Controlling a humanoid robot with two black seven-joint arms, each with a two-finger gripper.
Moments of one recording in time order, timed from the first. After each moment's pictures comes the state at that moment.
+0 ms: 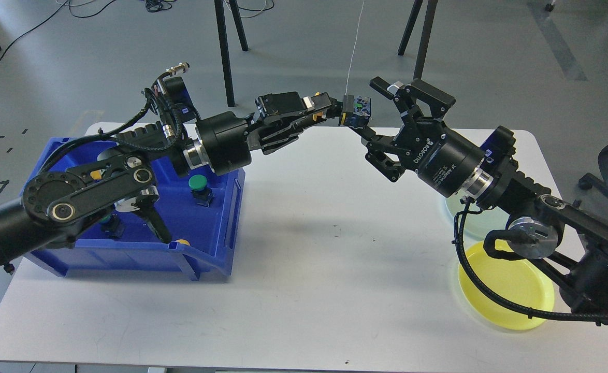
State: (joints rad) left arm -0.95 0.46 -0.32 -1.23 0.78 -0.30 -0.49; right arm 0.61 -0.52 0.65 1.43 -0.36 0.34 0.32
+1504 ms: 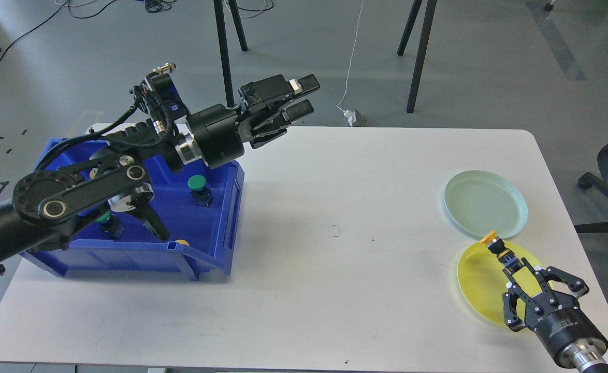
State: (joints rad) left arm -0.96 0.52 -0.32 -1.26 0.75 -0.24 -0.49; right arm -0.35 -0.61 1.05 1.49 0.11 0.13 0.34
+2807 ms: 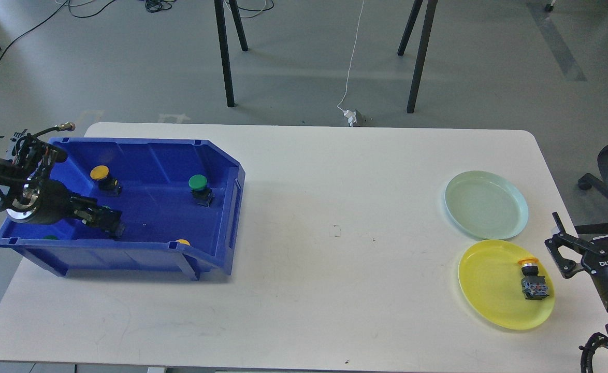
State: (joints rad) left arm -1.13 0.77 0.41 -0.78 1.48 -0.27 -0.49; right arm -0.35 -0.59 1.37 1.54 0.18 0.31 0.33
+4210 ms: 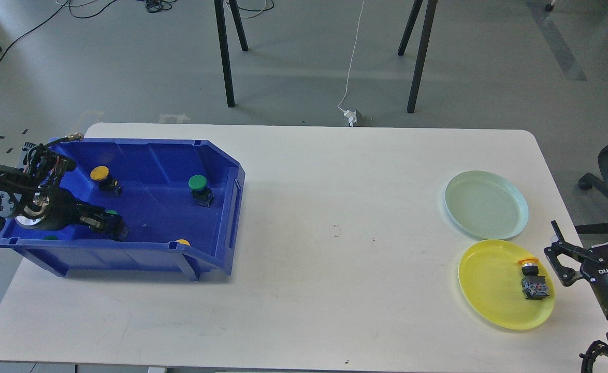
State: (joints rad) left arm -1.07 0.69 0.41 -0.69 1.48 -0.27 -0.49; right arm -0.38 -0.59 1.36 1.53 0.18 0.32 0.33
